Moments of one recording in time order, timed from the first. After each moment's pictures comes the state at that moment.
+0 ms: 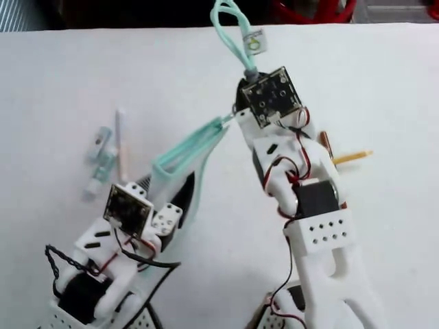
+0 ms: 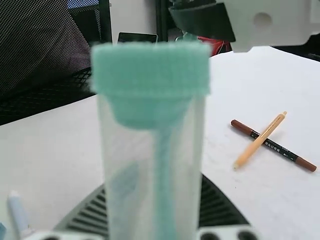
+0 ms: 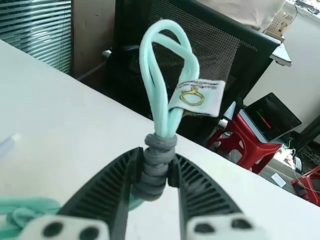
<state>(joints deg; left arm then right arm) 24.3 -103.5 77.3 50.7 -1.7 -15.0 -43.2 37.5 27.2 22.4</state>
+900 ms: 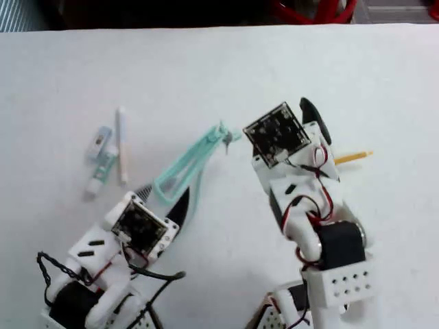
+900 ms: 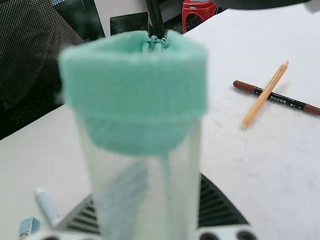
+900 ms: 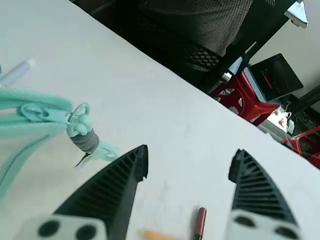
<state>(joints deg) 24.4 -104.6 74.8 62.3 -13.7 -15.1 -60.0 39.6 53.4 26.3</state>
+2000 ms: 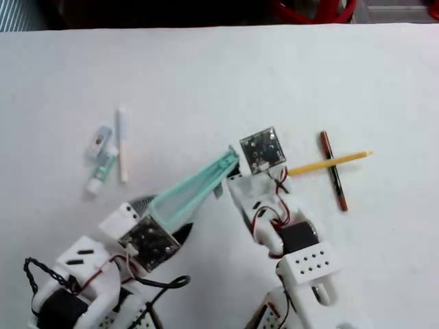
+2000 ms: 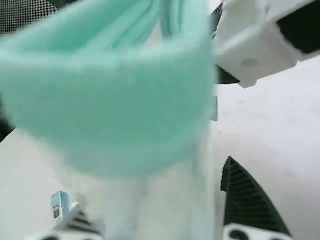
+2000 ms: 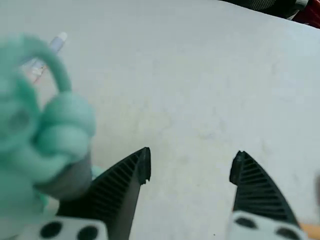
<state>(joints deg) 21.9 -104.6 67.4 78.6 -27.1 -22.3 -57.5 71.8 26.7 7.7</state>
